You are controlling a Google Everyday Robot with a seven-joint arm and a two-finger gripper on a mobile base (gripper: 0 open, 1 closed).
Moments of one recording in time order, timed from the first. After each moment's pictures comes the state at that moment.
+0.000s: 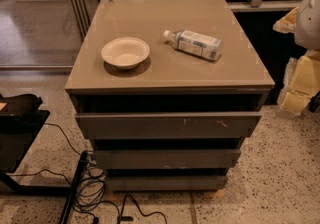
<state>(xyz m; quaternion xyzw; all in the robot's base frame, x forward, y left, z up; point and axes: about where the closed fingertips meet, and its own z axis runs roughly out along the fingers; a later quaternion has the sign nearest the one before) 0.438 -0.217 0.976 -0.60 0.78 -0.03 0.16</state>
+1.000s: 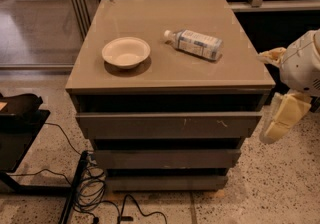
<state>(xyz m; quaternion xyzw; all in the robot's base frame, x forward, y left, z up) 0.443 -0.210 0.903 -0.62 0.75 0.03 0.22</state>
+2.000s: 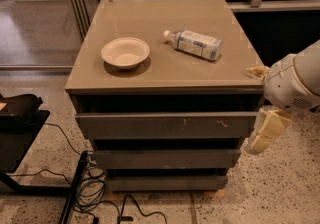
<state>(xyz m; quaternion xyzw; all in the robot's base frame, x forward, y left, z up) 0.445 -0.195 0.859 -0.63 0.73 0.06 0.24</state>
